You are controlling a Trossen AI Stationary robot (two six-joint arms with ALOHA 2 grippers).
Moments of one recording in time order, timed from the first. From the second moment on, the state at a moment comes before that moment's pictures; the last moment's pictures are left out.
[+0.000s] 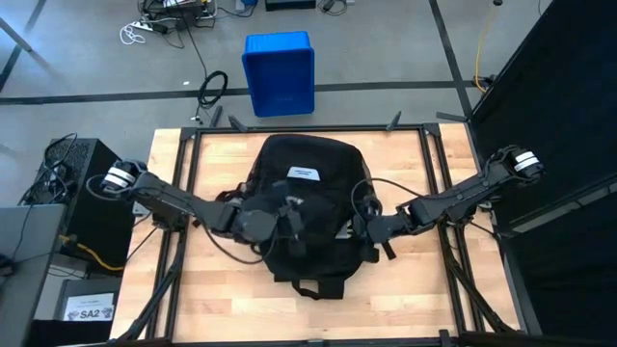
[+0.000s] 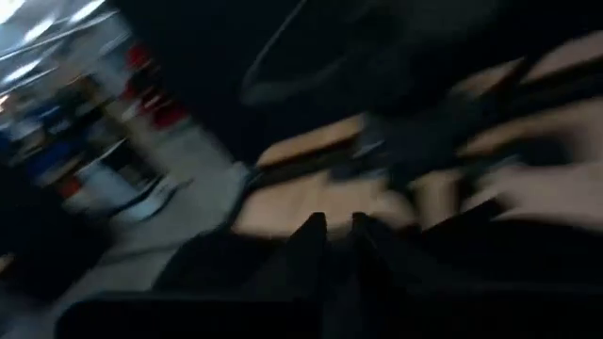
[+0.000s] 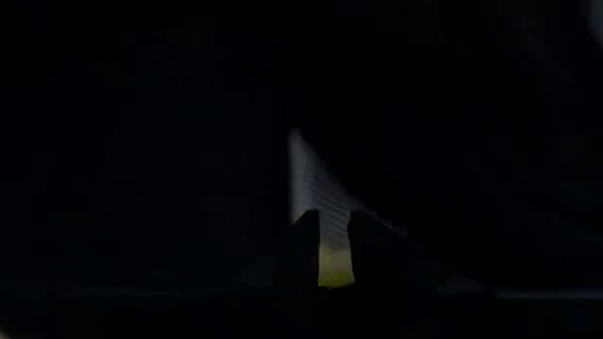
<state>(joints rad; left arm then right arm) -0.35 1.51 1.09 0.20 -0.70 0.31 0.36 1.34 0.75 -0.25 0.38 0.30</state>
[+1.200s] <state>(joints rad) -0.36 1.97 1.46 -0.39 -0.19 -0.09 0.29 1.34 0.75 -0.37 0.53 0.36</state>
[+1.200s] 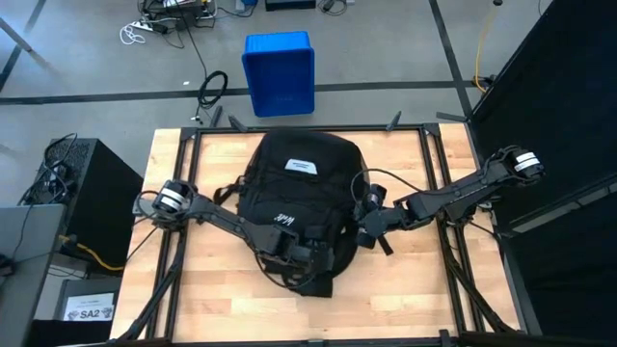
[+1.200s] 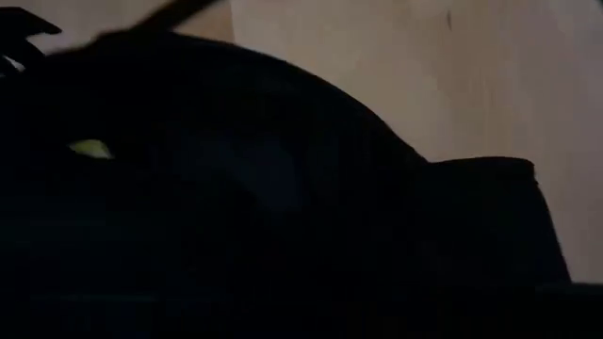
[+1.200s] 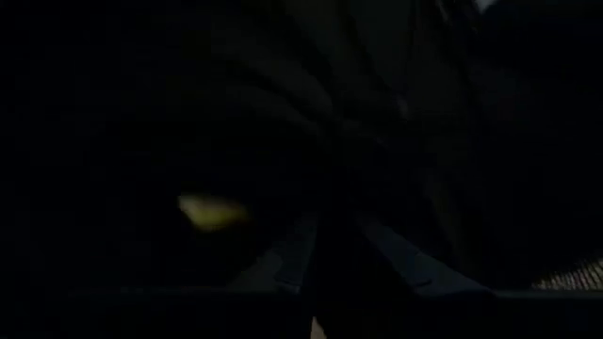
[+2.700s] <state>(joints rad) -0.83 1.13 0.65 0.10 -0.74 -0.30 0.40 1.50 0.87 -0.04 0.45 -0.20</state>
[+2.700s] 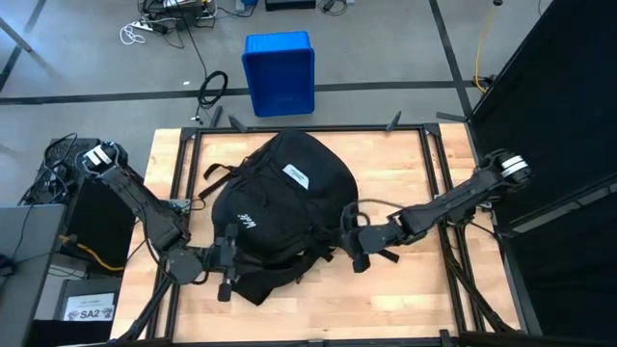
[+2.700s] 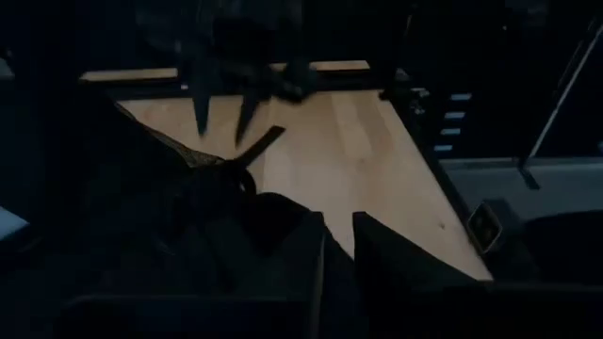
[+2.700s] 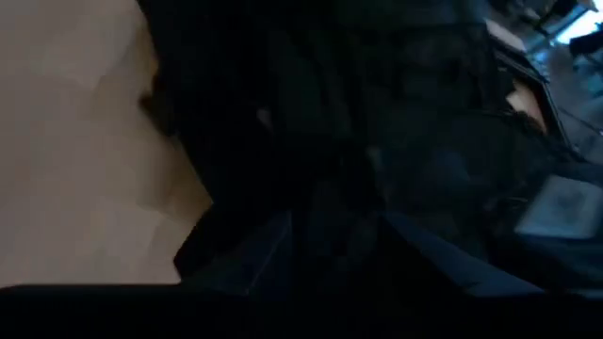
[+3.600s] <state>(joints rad) -0.65 1.16 0.65 0.12 -0.78 -0.26 0.27 1.74 1.00 0.01 0.43 -0.56</state>
